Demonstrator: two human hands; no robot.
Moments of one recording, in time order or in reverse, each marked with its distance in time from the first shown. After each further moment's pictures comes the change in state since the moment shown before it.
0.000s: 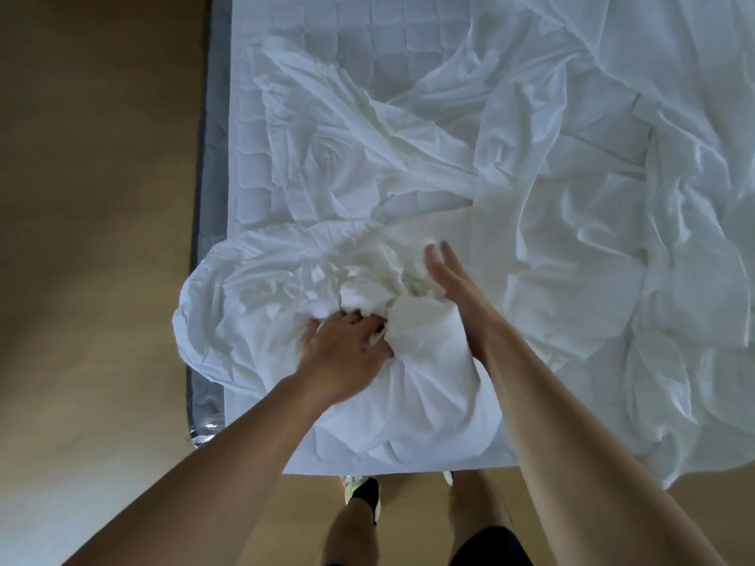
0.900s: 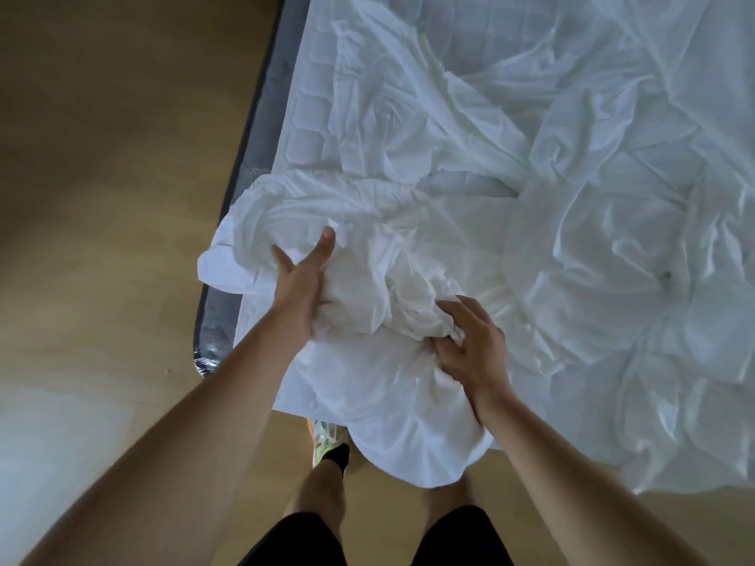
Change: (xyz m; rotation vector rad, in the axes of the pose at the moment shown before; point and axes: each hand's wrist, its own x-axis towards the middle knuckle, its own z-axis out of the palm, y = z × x) left_hand -0.020 -0.053 -0.014 -1.470 0.340 -0.558; right_hand -0.051 0.084 0.016 -0.743 0.306 -0.632
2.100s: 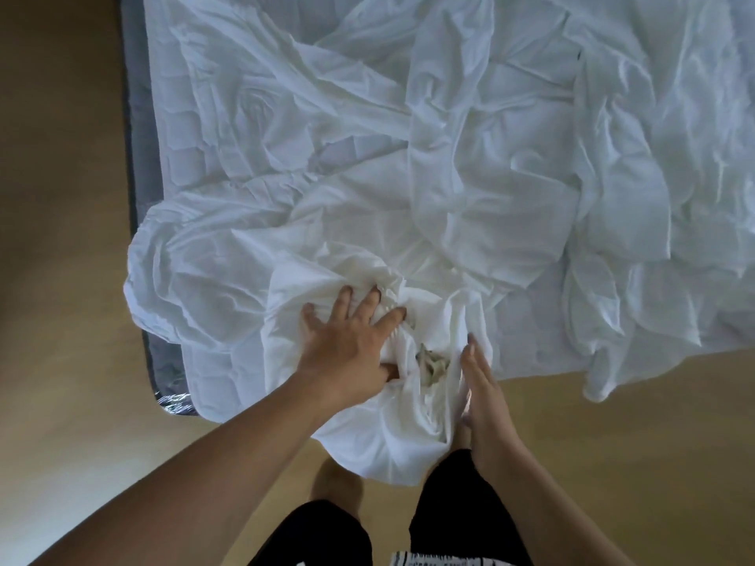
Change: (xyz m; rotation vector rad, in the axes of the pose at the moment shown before) left_hand -0.095 -0.072 0.104 1.964 -0.496 0.707; right_hand -0.123 0.062 -0.052 0.931 -0.015 1.021
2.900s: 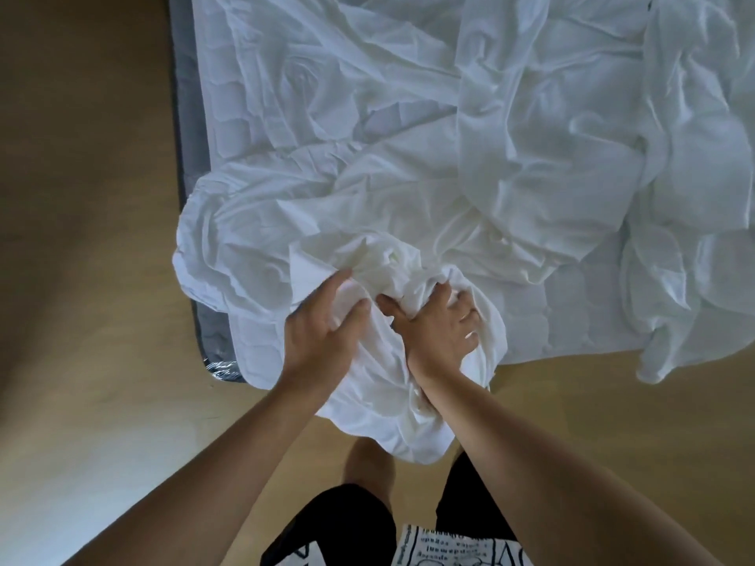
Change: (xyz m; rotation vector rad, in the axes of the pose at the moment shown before) left_hand -0.069 -0.054 0.018 -1.108 0.529 -0.346; right_hand 0.025 -0.002 0.136 -0.889 0.337 -0.173
